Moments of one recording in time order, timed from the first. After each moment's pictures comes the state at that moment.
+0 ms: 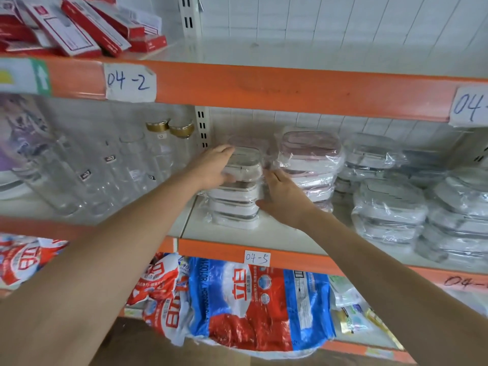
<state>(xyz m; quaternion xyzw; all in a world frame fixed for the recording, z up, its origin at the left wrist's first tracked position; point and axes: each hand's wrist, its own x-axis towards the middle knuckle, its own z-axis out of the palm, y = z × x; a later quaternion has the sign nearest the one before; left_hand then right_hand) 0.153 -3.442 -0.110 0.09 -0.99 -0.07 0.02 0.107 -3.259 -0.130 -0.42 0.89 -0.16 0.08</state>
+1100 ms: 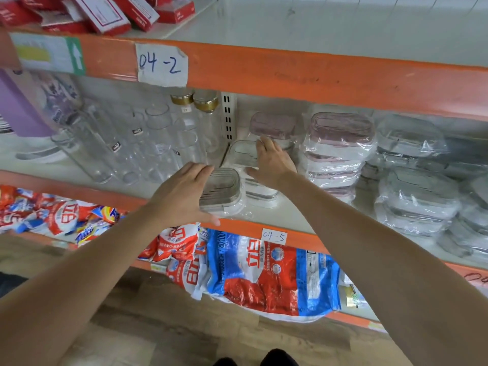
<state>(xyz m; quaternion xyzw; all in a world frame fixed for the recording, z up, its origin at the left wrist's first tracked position) 0.275 -3.445 -0.120 0.15 -0.99 -0.03 -0.06 0.095 -3.333 -0.135 -0.43 0.90 -0.07 0.07</state>
